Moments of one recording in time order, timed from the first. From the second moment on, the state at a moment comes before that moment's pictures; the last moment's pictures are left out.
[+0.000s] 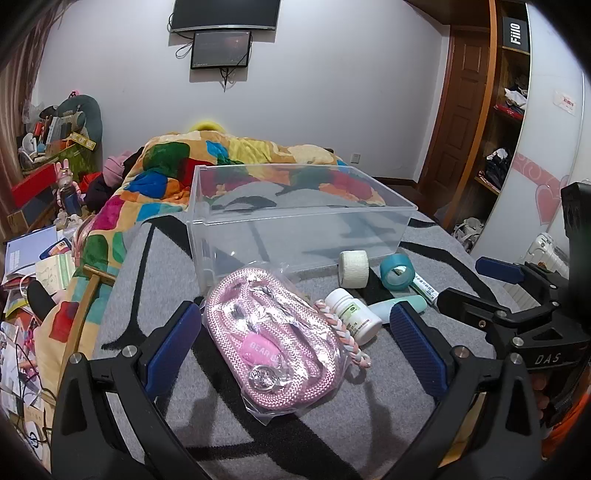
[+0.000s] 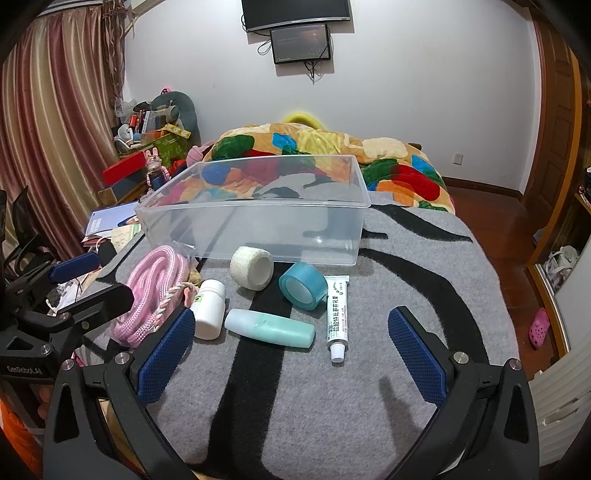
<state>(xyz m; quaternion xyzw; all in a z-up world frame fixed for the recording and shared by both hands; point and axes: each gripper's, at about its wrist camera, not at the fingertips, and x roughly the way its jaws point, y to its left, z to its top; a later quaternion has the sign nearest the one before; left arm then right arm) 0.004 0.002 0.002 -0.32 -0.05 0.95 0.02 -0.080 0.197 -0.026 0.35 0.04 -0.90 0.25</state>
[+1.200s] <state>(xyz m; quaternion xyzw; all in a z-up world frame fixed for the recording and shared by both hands) 0.004 0.001 -0.001 -0.32 -0.06 0.94 0.02 -0.078 0.198 -0.026 0.35 0.03 -0.90 0.25</state>
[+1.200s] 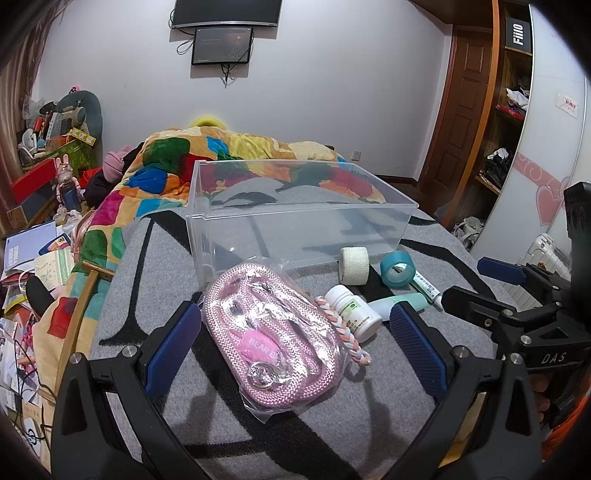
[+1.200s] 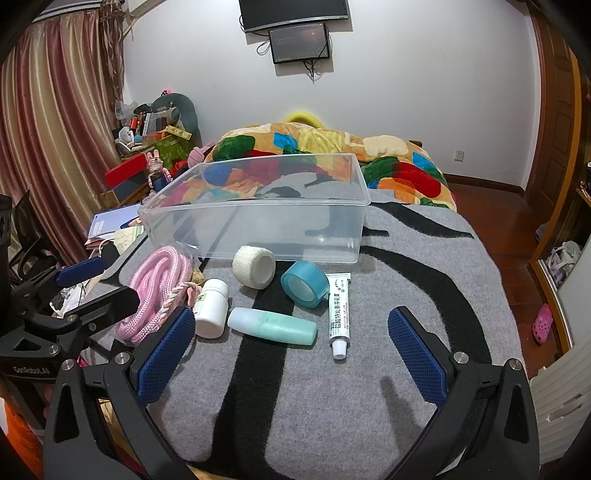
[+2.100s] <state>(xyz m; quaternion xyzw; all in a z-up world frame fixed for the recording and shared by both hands) 0.004 0.001 -0.003 -0.33 -0.06 0.94 0.02 -0.077 0.197 -0.026 0.35 0.03 -0.90 0.25</state>
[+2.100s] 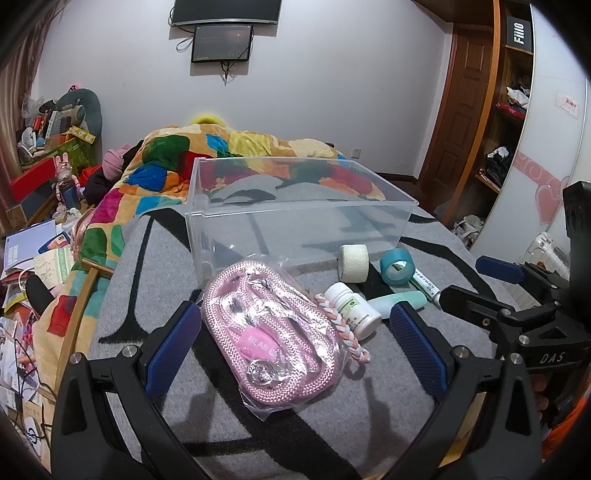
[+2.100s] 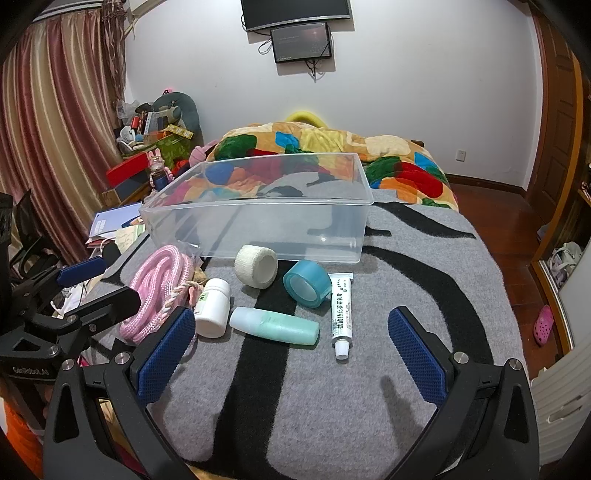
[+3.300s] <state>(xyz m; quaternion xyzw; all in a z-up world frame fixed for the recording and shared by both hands) -0.024 -0.058 -0.038 -0.44 -0.06 0.90 -0.02 -0.144 0.221 -0.070 0.42 0.05 -0.88 0.23</state>
